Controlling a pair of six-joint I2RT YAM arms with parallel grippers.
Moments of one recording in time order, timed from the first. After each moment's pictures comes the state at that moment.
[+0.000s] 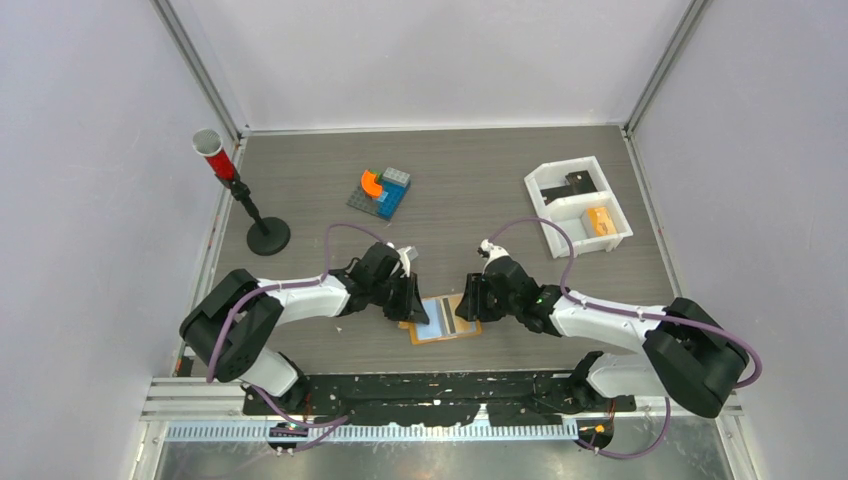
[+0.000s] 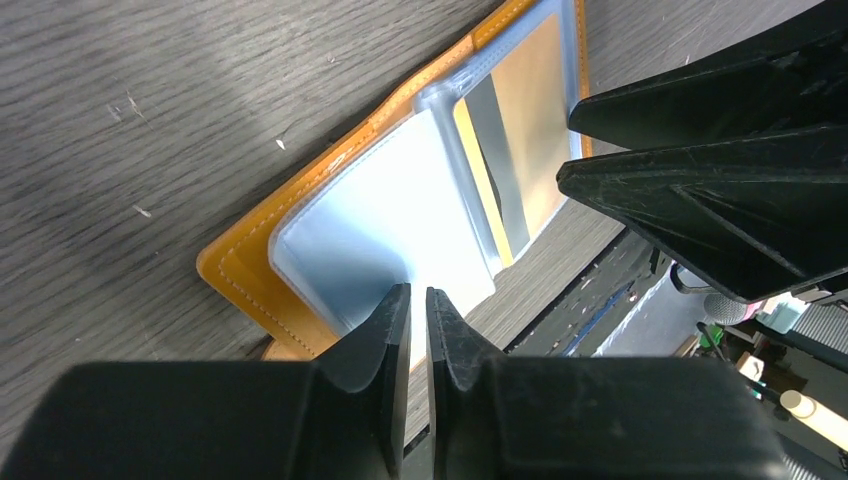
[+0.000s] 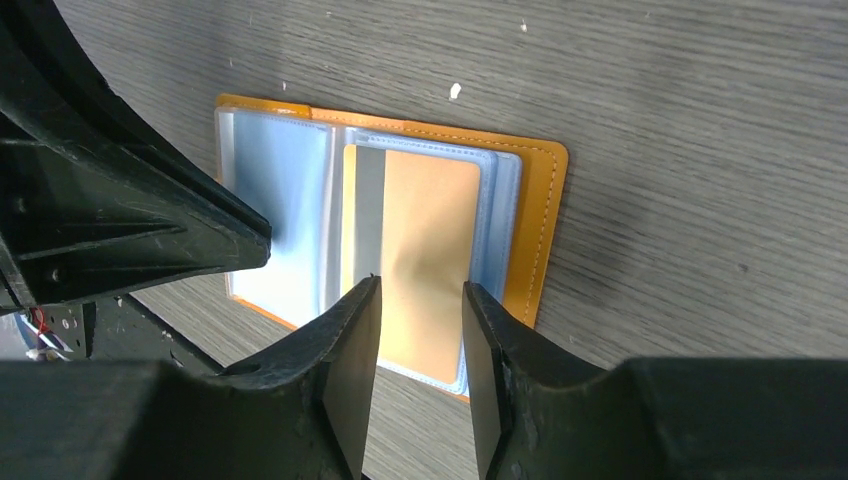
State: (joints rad) left arm -0.73 1.50 0.60 0.02 0.44 -0.74; right arm 0.80 1.25 0.45 0.01 -0.07 0.70
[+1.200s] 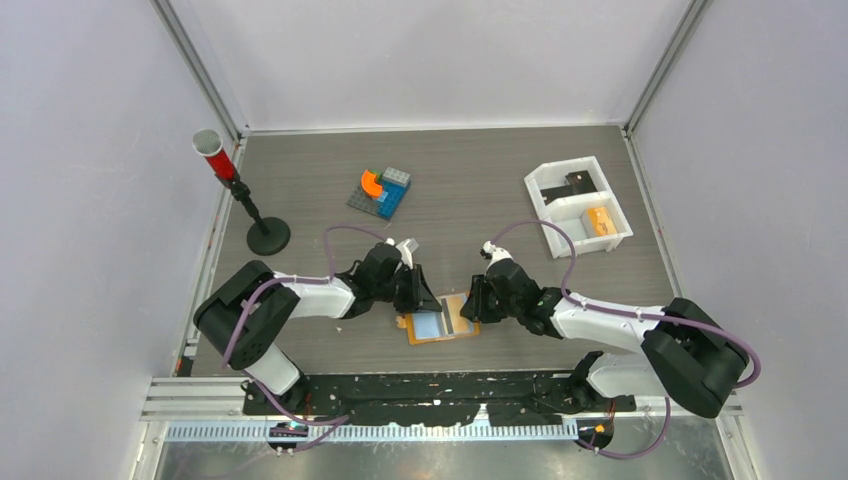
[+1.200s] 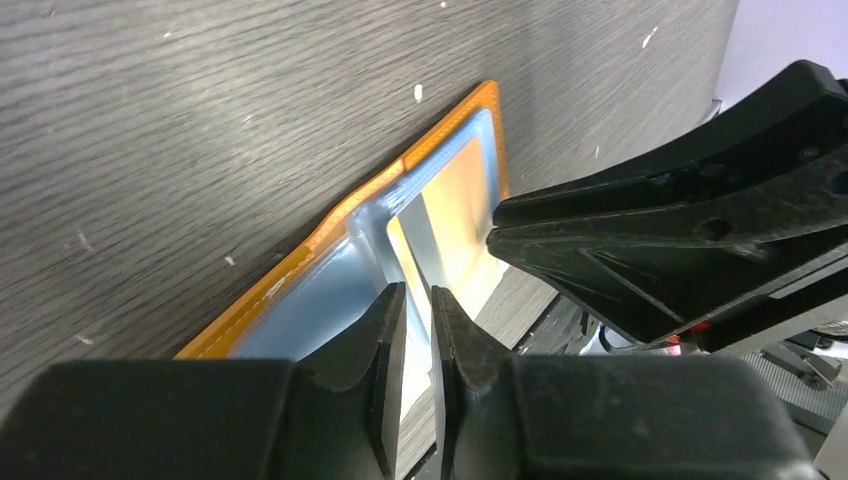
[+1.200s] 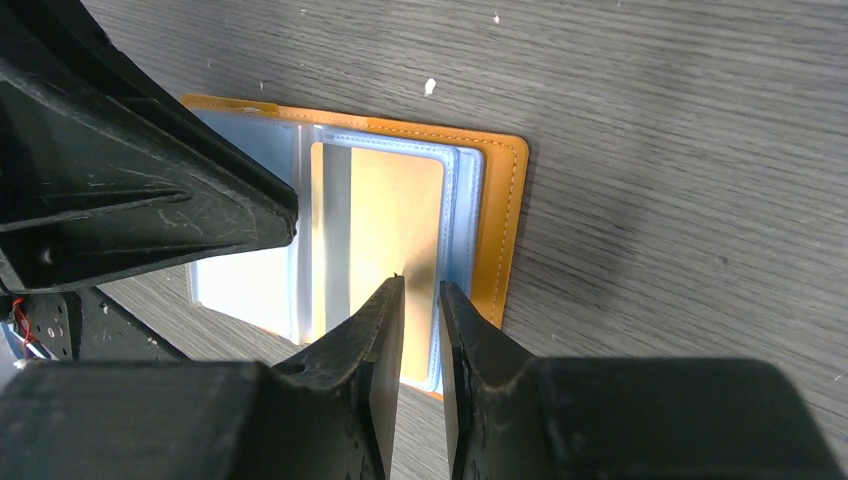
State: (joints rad) left arm -0.74 1.58 0.57 0.31 0.42 -0.90; right arm 0.79 1.26 0.43 0.04 -0.06 0.70
